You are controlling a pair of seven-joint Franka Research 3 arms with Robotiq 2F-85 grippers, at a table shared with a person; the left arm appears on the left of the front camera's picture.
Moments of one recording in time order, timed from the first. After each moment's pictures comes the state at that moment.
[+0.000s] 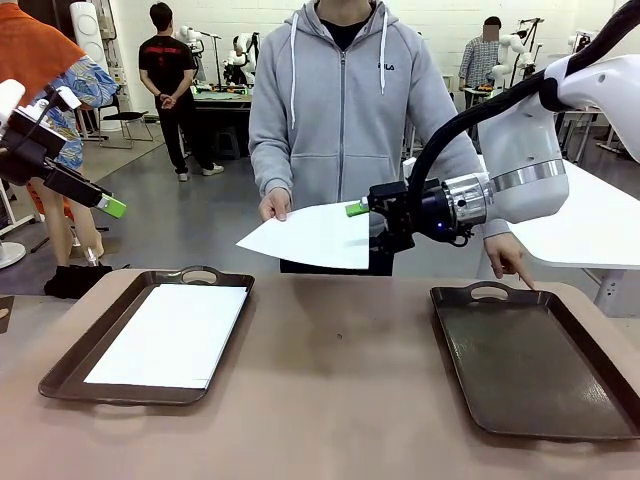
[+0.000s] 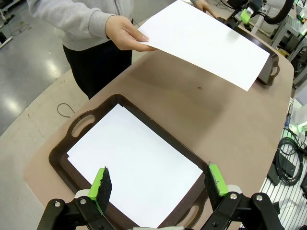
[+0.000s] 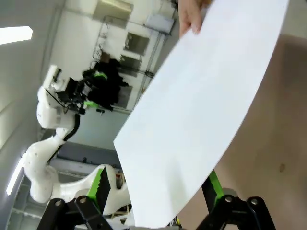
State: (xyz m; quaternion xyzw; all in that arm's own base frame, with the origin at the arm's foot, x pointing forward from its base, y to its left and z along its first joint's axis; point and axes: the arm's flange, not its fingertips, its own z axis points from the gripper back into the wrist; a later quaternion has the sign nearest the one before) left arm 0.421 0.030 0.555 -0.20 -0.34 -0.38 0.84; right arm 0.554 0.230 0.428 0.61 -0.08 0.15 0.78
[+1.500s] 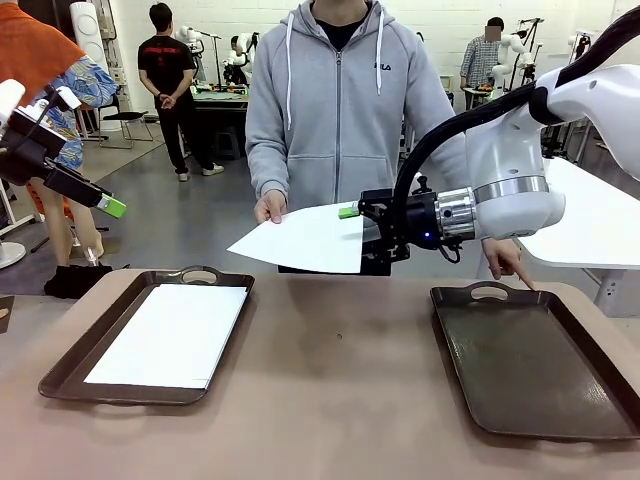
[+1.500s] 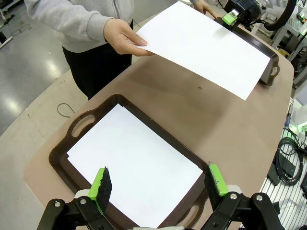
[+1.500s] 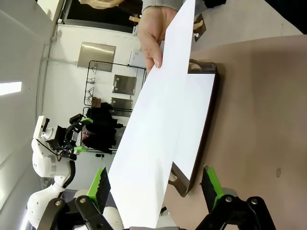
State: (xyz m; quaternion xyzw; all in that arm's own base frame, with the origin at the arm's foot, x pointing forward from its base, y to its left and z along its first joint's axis) left arm 0.421 0.030 0.555 -0.20 -0.34 -0.38 0.84; right arm 0.545 0.242 0.407 0.59 -0.11 0.02 0.80
